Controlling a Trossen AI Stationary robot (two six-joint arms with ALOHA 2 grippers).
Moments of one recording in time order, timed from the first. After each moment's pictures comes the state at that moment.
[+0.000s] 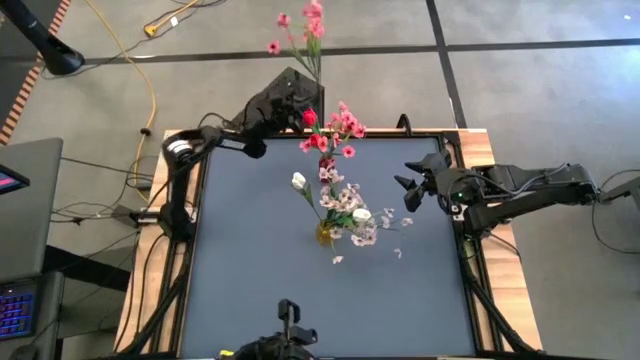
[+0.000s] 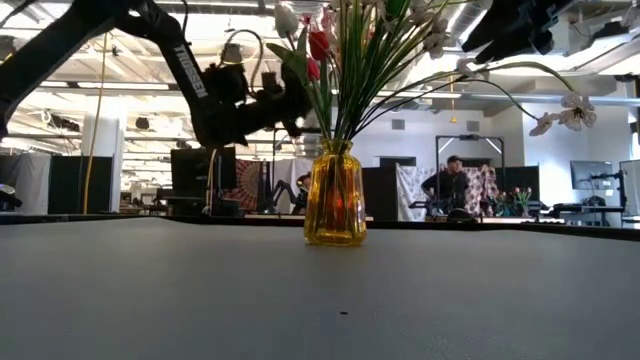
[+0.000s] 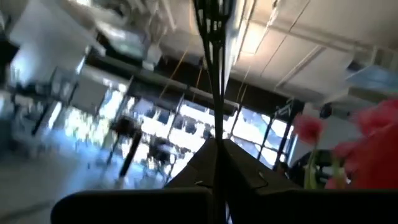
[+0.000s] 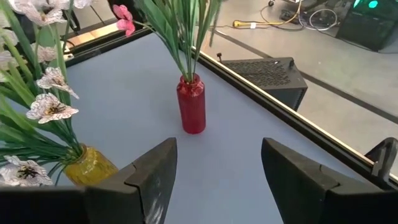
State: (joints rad) left arm 0.75 2.07 1.10 1.57 0.40 -0.63; right arm 0.11 0.82 0.91 -0.68 0.69 0.47
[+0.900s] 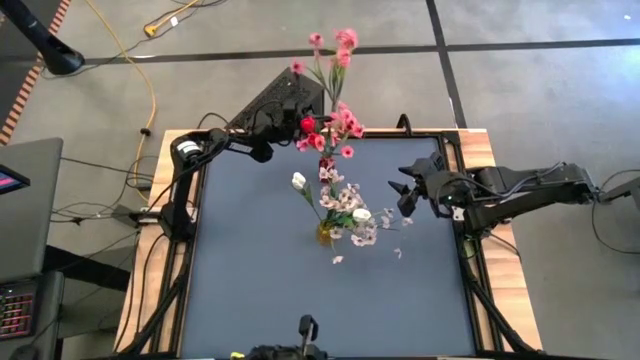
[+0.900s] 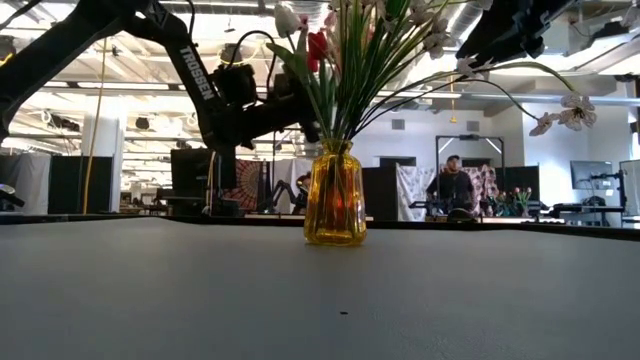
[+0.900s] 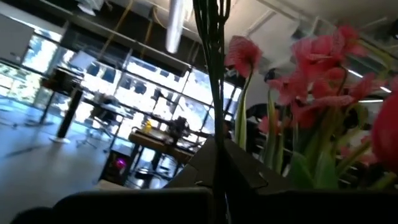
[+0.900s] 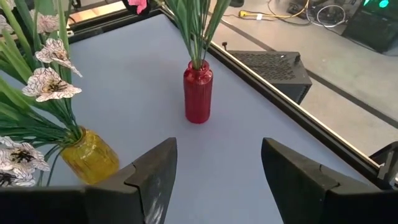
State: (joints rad) left arm 0.70 2.11 1.13 1.54 0.64 -0.72; right arm 0.10 0.89 0.91 -0.67 0.65 0.43
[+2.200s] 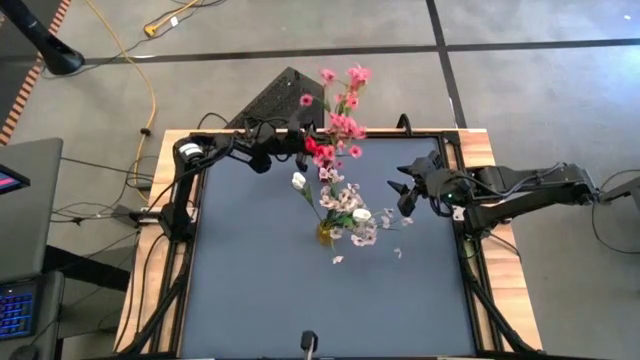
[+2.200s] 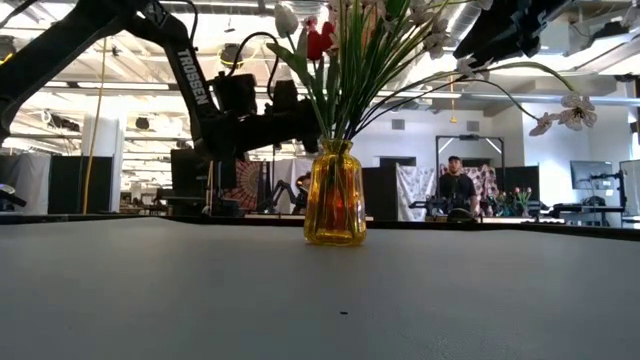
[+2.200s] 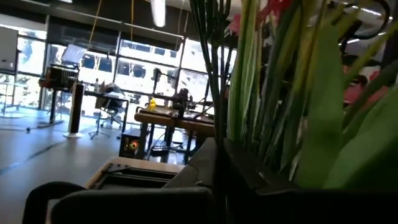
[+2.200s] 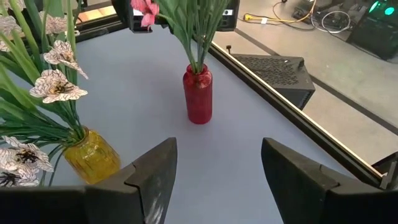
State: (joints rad) left arm 0.65 2.11 1.01 1.52 0.70 -0.43; right arm 0.09 0.89 0.91 -0.65 0.63 0.38
